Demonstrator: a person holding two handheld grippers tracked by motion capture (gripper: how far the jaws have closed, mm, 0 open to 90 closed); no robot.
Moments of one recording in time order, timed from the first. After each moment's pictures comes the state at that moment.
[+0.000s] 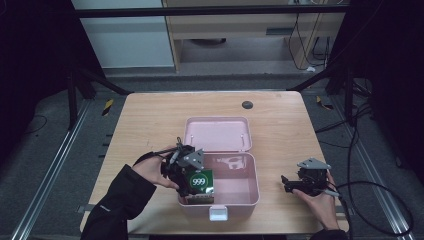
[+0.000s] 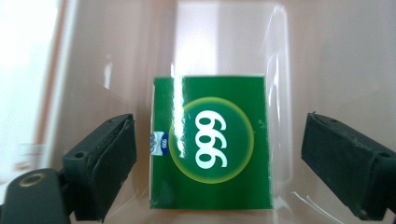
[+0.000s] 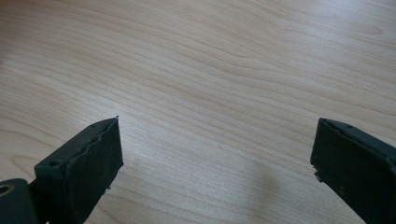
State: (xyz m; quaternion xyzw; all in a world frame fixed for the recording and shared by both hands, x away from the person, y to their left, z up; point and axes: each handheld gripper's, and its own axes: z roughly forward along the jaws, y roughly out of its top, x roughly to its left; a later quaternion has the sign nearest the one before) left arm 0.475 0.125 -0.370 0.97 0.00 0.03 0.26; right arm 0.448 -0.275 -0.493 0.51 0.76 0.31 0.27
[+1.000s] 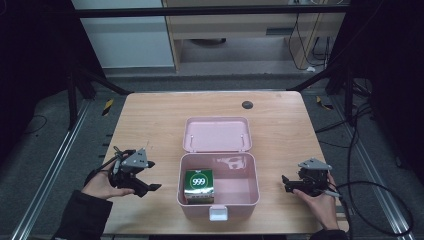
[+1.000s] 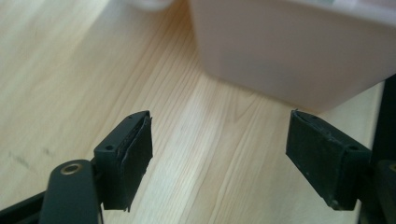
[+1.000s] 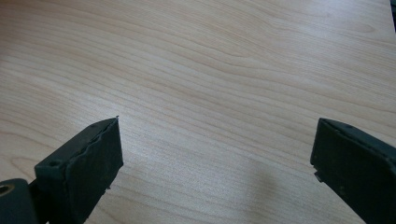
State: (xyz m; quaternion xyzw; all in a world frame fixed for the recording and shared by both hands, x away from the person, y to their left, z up) left arm 0.459 0.258 -0.398 0.93 0.17 0.10 0.30; right arm 0.446 -0.276 -0.493 0.51 0.76 0.30 0.27
